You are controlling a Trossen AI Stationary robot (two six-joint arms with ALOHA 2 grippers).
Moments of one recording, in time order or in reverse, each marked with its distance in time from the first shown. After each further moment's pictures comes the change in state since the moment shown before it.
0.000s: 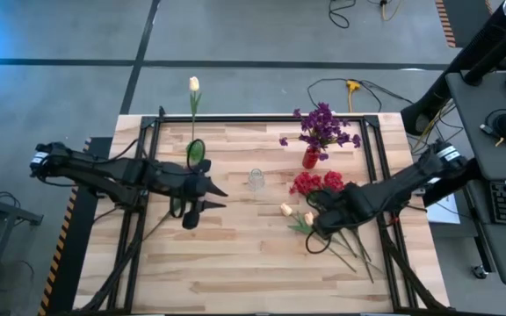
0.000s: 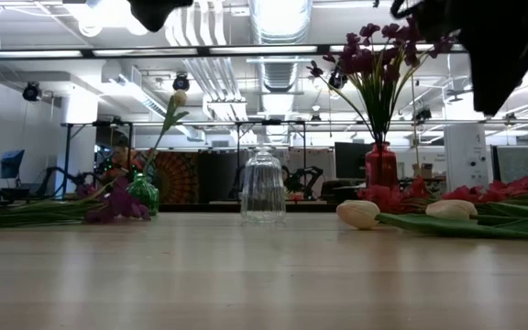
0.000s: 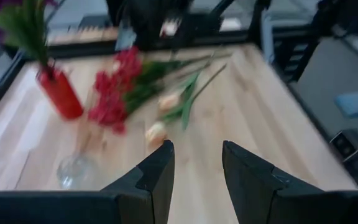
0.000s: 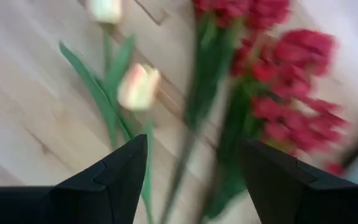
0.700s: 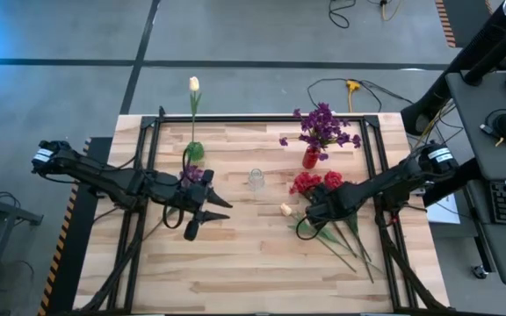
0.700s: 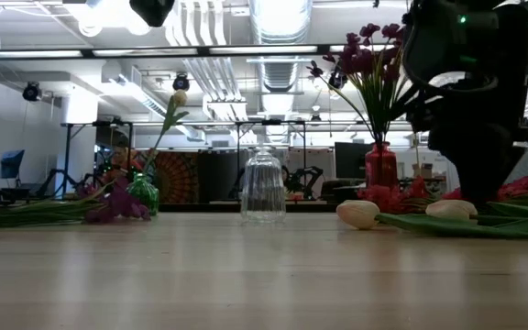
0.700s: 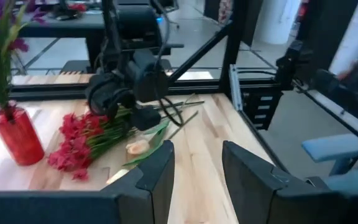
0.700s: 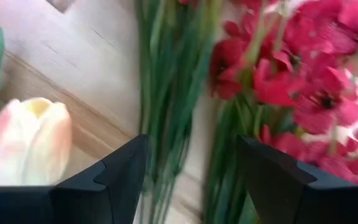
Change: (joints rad) left arm -0.088 0.008 -0.144 0.368 -0.028 -0.082; right arm -0.156 0.085 -0.333 0.342 0.014 -0.046
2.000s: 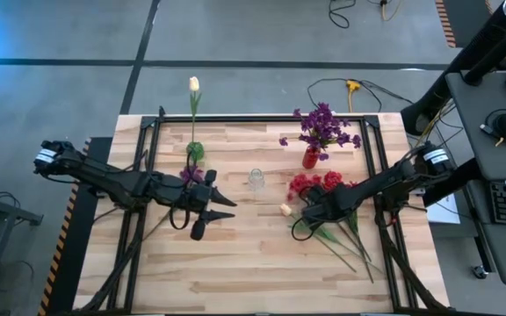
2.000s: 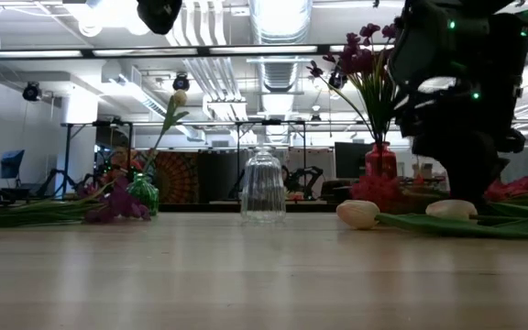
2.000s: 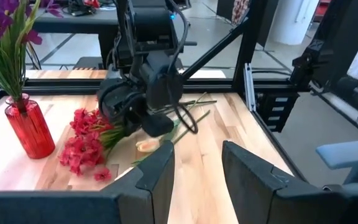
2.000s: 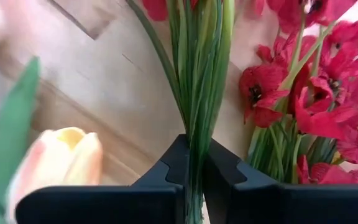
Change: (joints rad) left arm 0.000 0.050 -0.002 0.040 -0.044 -0.008; right arm -0.008 0.038 -0.002 0.103 0.030 -0.014
